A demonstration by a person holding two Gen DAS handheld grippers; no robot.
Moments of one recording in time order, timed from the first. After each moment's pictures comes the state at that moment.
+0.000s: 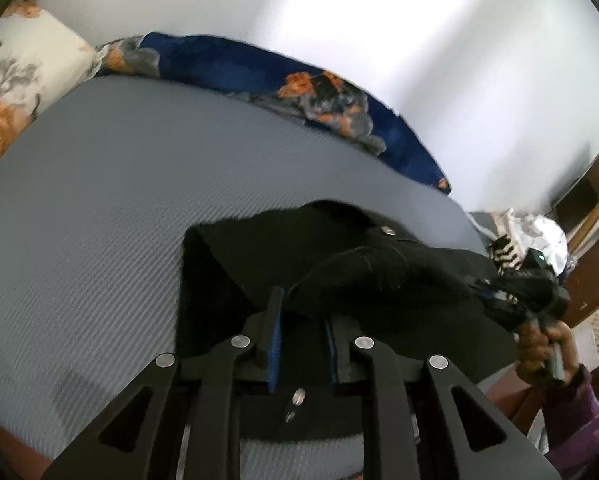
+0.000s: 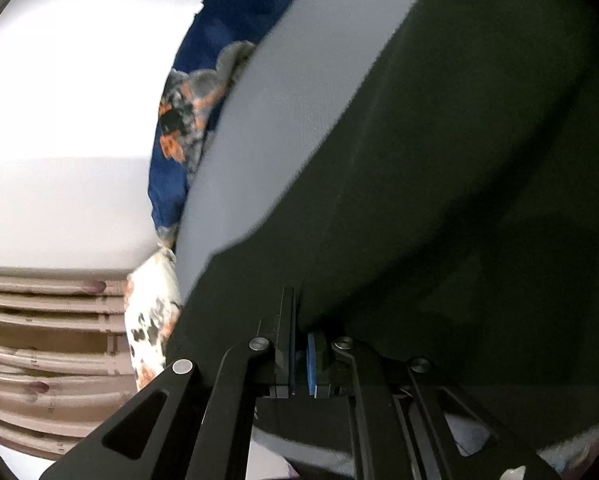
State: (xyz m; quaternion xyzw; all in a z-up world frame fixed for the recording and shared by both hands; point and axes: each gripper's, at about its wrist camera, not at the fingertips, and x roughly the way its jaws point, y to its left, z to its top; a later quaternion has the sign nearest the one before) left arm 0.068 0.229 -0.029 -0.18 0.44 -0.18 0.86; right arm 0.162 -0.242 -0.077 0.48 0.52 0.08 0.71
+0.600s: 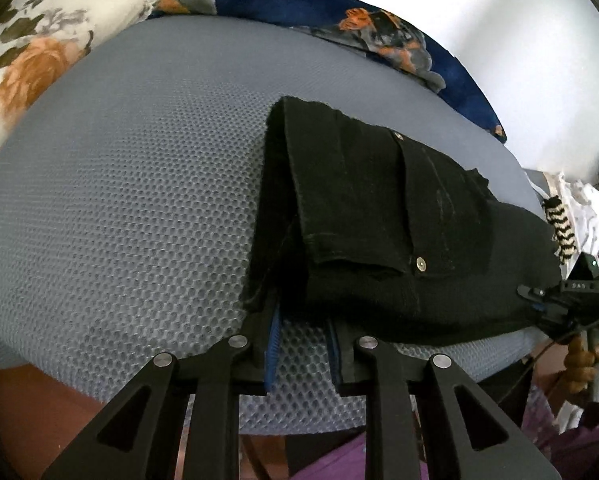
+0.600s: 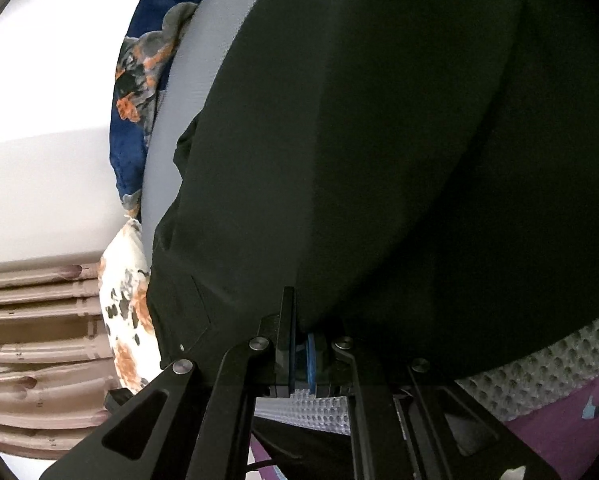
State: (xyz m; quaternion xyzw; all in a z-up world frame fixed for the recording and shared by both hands) left arm 0.016 0.246 -0.087 -0.12 0.52 -0.09 0.84; right arm 0.091 -0.219 -0.131 0.48 0.56 0.06 0.67
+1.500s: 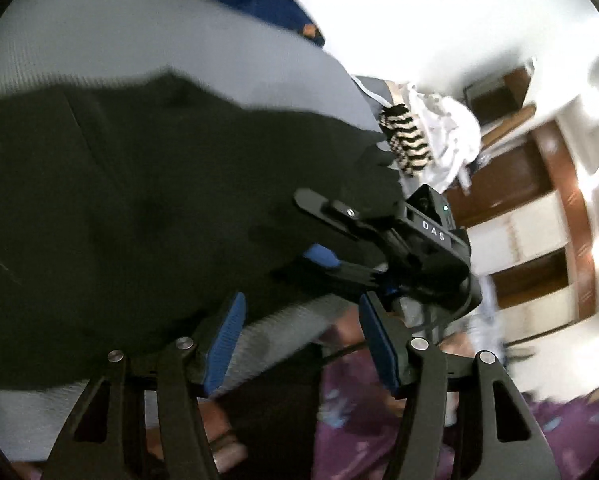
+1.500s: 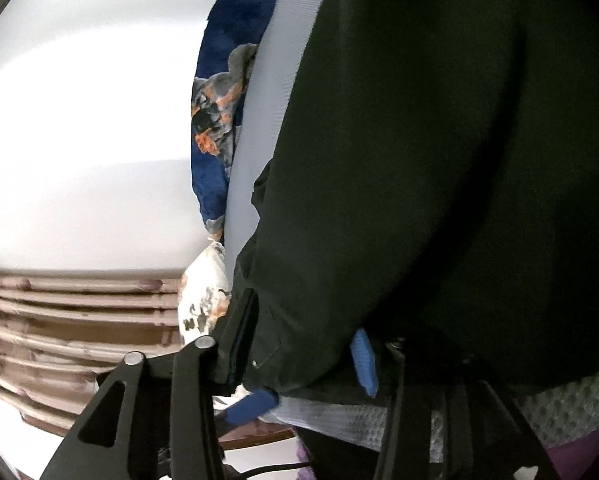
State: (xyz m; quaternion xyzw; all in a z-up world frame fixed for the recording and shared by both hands) left arm 0.033 0.012 -0.071 -0.18 0.58 -0.40 0.68; right arm 0.090 -0.247 -0.133 0.56 0.44 0.15 0.69
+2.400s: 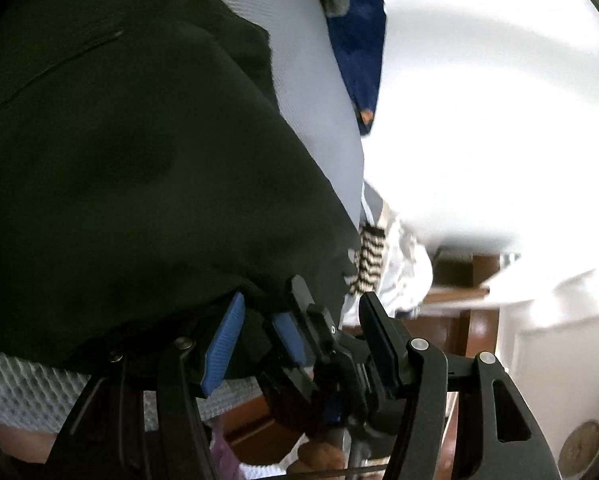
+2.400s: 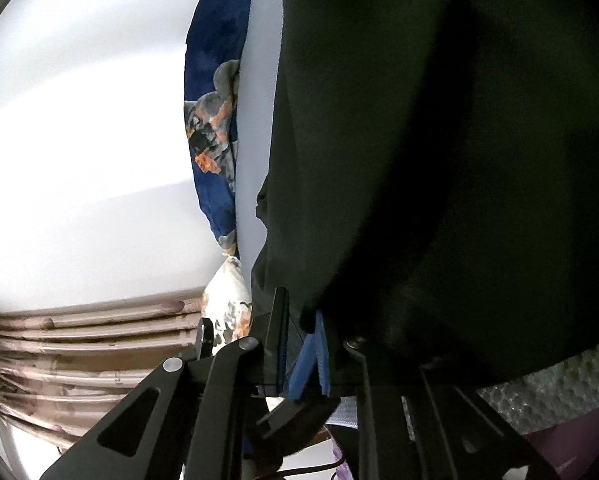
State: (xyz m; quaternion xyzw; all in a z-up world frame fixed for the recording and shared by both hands) left arm 0.044 -0.002 -0.137 -0.51 0.53 -0.27 0.62; right arm 0.081 -0.262 -0.136 0.63 0.43 0.13 0.63
